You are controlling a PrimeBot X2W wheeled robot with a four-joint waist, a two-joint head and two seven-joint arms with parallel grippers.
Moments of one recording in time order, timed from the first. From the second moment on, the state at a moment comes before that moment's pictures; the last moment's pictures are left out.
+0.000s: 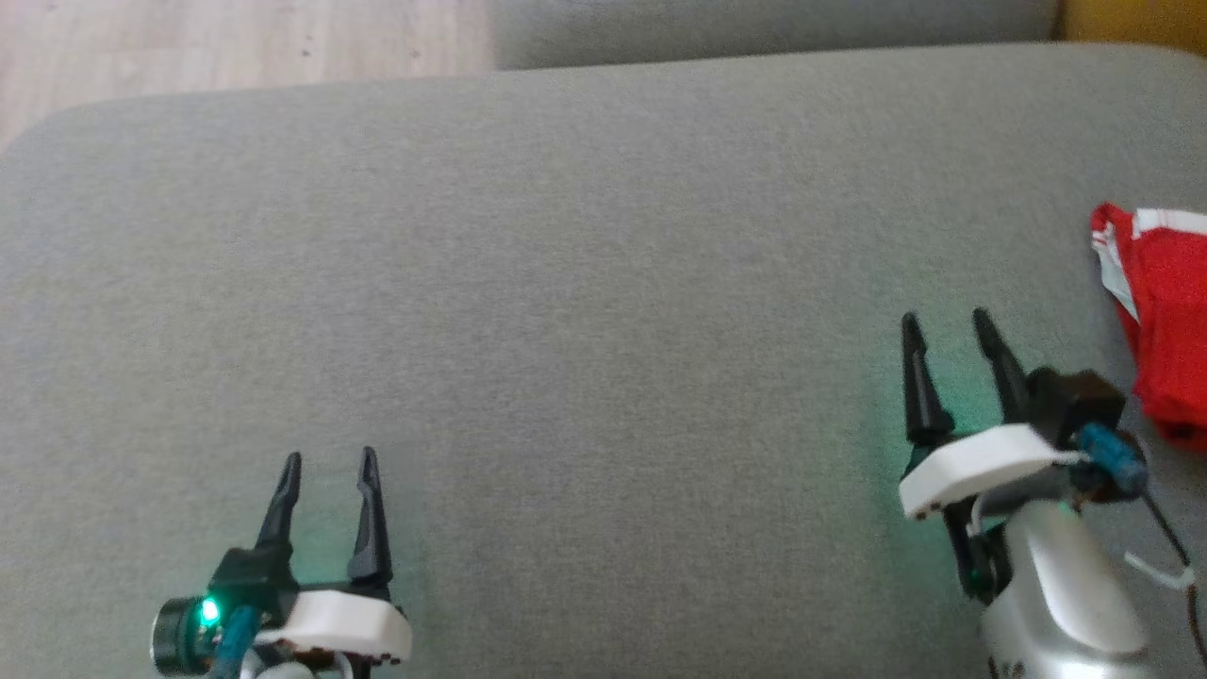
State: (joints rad) left arm -0.07 0.05 -0.09 0.41 -0.15 -0.02 -0.26; right arm -0.31 -0.05 0.00 0.59 0.11 0.13 -0.25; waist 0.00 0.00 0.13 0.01
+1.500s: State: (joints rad) left arm 0.06 0.04 0.00 0.40 -0.36 -0.05 -0.21; right arm -0.12 -0.05 0.08 0.57 0.38 0.13 -0.20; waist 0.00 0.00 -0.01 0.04
